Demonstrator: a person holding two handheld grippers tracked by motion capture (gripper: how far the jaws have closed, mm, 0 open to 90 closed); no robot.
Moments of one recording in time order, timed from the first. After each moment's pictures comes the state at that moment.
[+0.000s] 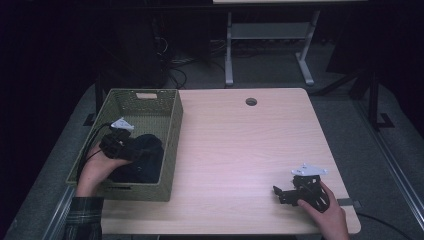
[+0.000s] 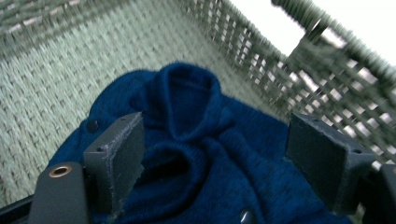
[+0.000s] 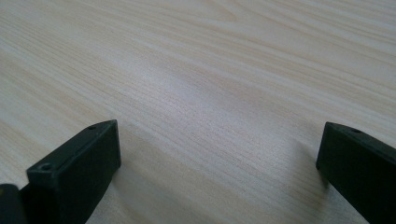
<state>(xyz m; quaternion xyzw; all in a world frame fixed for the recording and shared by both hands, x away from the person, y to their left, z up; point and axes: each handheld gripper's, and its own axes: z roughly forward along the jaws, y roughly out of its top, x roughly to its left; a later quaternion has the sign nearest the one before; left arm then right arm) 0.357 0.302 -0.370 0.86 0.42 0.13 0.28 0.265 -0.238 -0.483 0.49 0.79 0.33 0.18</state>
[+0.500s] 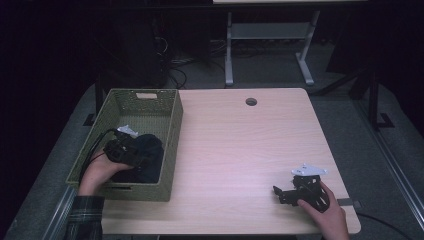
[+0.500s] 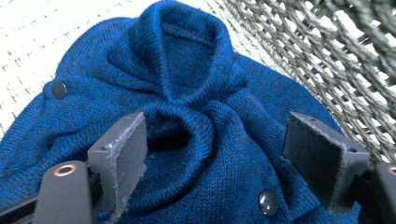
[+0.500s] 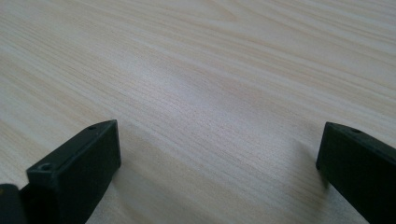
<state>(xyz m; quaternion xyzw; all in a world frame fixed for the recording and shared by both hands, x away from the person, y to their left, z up) 0.366 0.307 -0.401 0.87 0.42 0.07 0.24 0.265 -0.238 -0.483 0.49 0.79 0.33 0.18</state>
